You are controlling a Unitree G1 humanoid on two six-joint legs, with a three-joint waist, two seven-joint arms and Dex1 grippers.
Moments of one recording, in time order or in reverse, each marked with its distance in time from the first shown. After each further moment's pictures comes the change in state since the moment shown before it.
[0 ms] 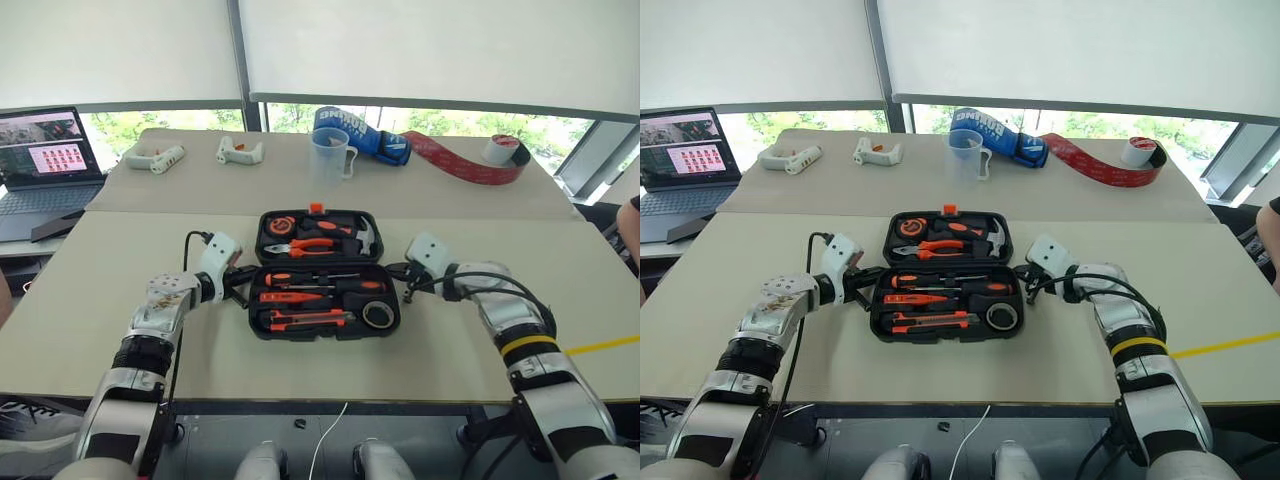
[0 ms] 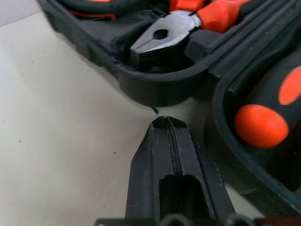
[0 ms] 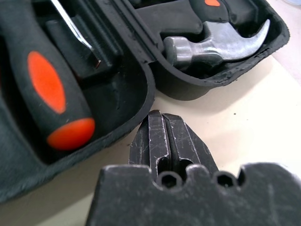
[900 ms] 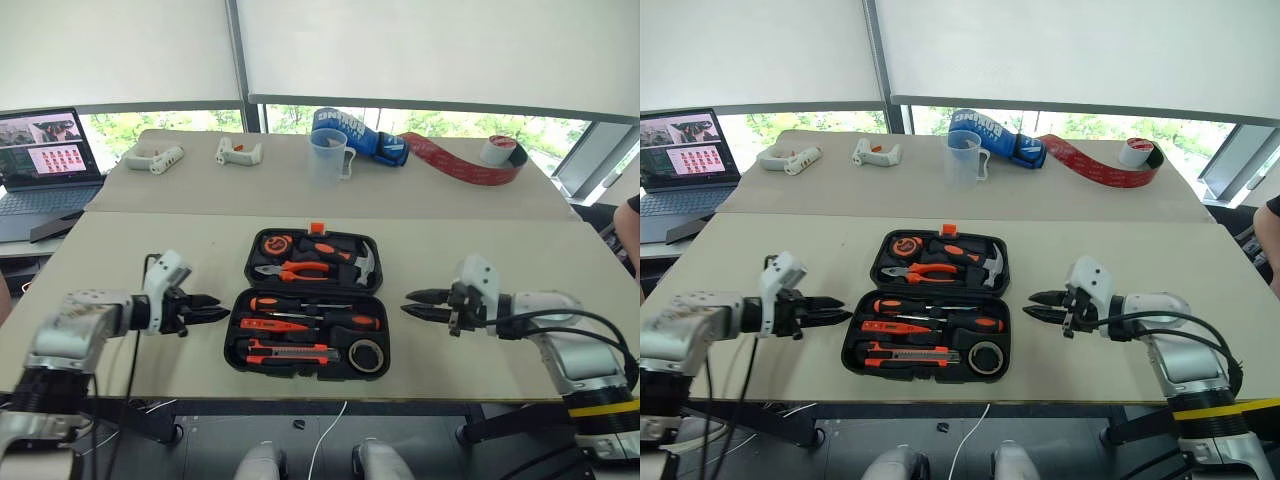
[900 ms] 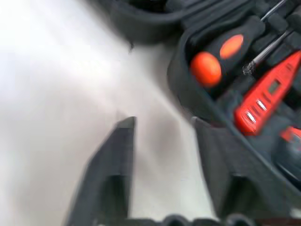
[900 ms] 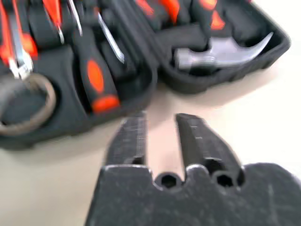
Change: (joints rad) left arm 0.192 0.379 0.113 -0.438 -0.281 0.717 -0.259; right arm 0.357 -0.197 -0.186 -0.740 0.395 0.541 0.159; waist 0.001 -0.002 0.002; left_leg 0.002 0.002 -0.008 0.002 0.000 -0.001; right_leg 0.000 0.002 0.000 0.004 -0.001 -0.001
